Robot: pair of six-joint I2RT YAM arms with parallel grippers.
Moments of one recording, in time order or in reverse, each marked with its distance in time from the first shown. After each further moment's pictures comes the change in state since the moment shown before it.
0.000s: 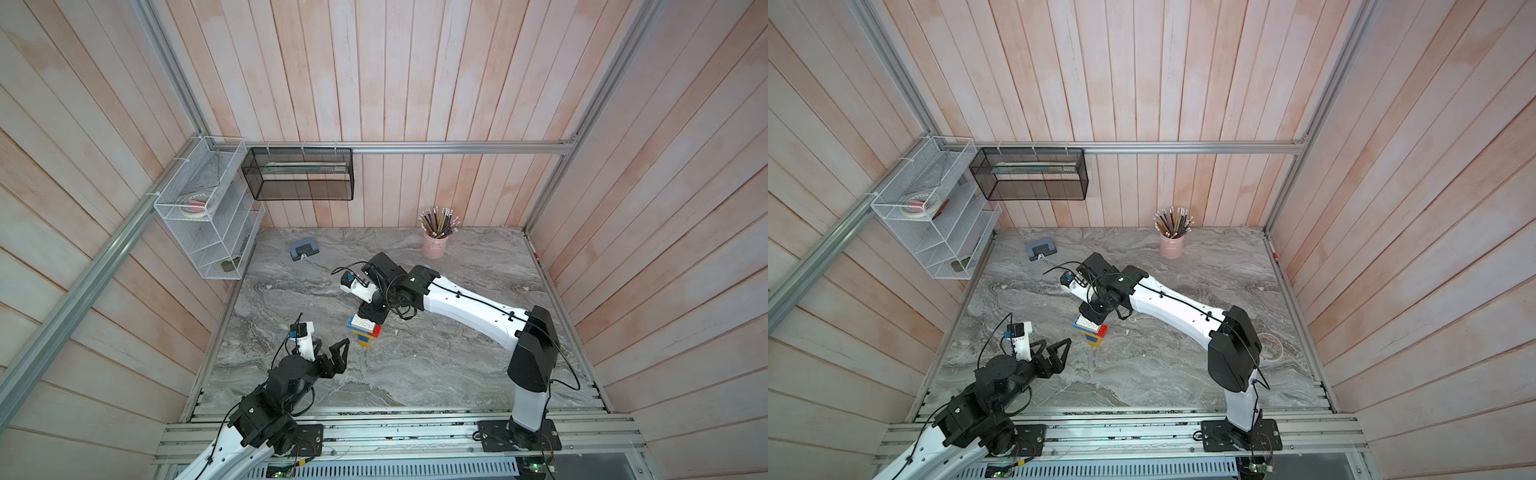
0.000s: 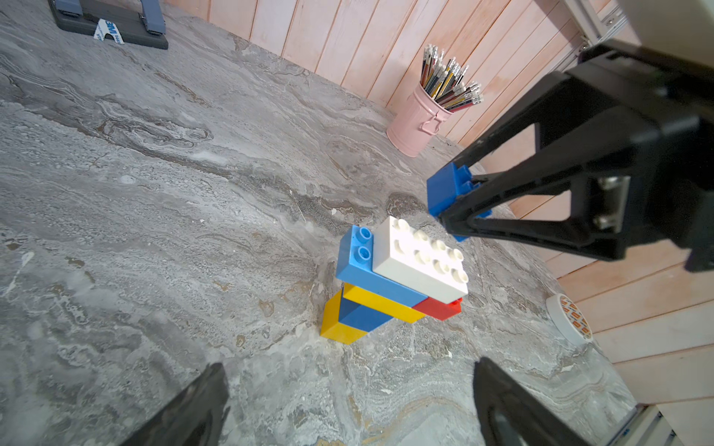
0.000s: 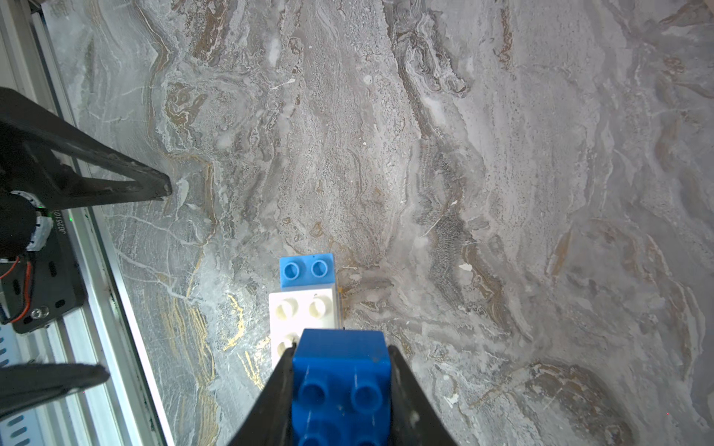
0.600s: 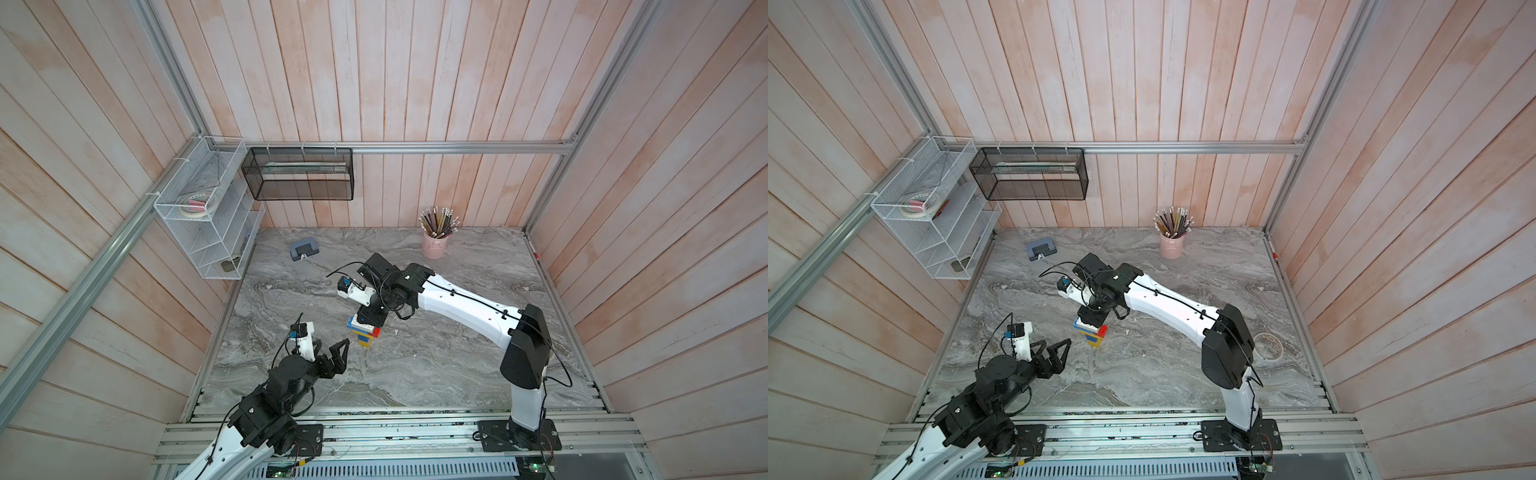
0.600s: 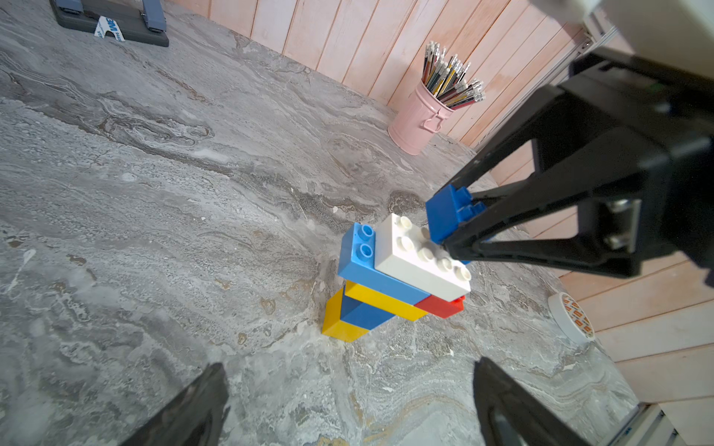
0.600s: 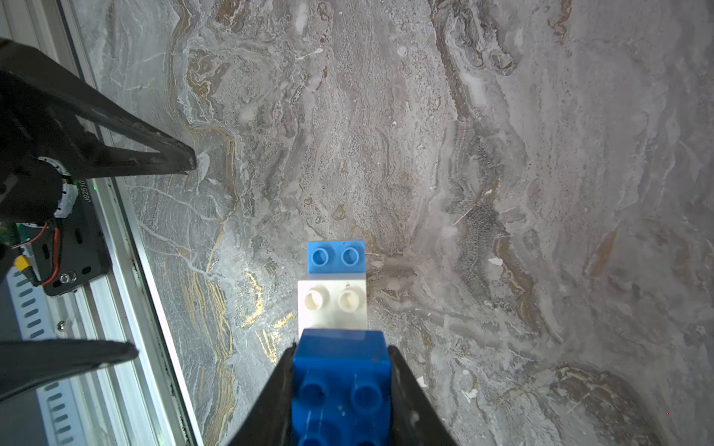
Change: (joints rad) left arm 0.000 0.000 -0.001 -0.002 0.000 0.000; right arm 0.011 0.047 0.051 -0.091 -0.046 -0.026
